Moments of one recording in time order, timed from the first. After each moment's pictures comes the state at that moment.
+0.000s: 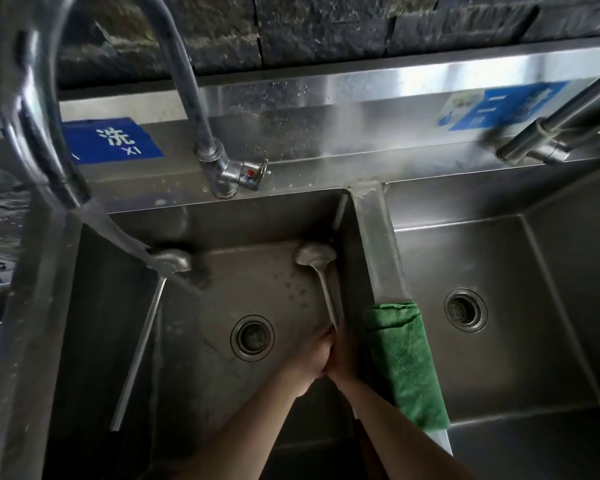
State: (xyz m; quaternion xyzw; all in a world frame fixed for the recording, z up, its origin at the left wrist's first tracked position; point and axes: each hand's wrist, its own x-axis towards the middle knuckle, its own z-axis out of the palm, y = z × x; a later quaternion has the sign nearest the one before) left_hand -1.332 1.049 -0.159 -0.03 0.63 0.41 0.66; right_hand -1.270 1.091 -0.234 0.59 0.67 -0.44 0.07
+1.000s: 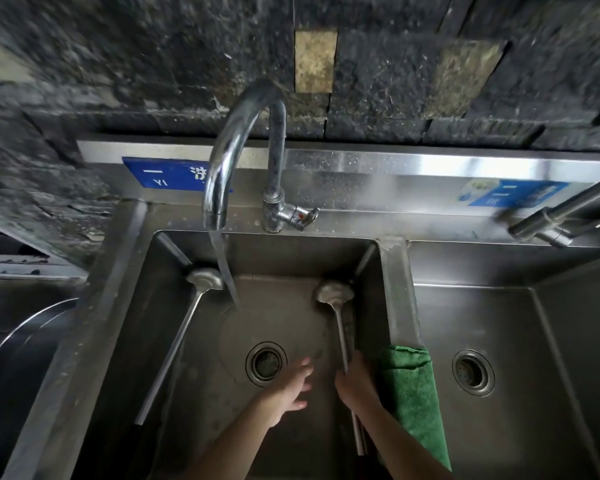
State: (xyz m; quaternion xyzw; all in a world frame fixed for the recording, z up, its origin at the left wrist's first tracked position) left_hand -1.375 0.987 -0.128 -0.05 0.70 0.39 0.60; right_hand -1.279 1.109 -0.159 0.53 0.72 -0.40 0.19
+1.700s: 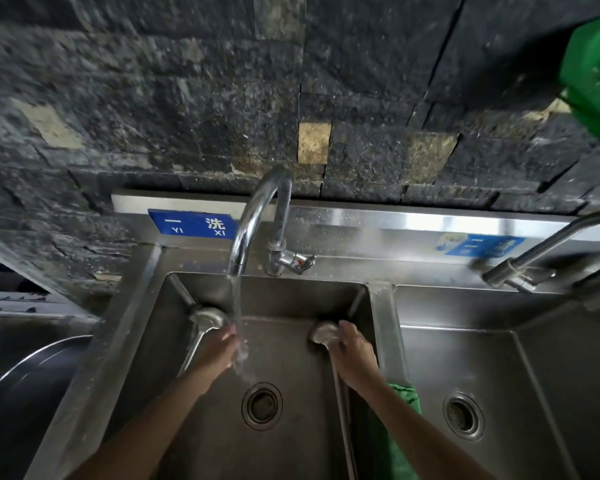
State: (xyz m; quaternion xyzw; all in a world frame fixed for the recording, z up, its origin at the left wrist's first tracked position) left_hand -1.522 0.950 -0.055 -0.04 0.81 0.44 0.38; right_hand -1.339 1.159 -0.043 0.42 0.82 -0.38 0.04
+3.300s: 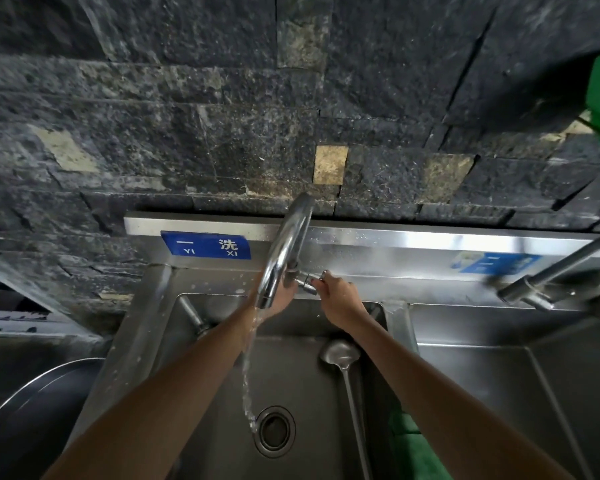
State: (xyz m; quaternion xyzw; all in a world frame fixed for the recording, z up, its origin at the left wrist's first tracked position) left_hand -1.592 1.068 0.019 0.30 0.87 0.33 0.22; right_hand -1.474 1.185 0.035 0.33 0.88 -0.35 0.00
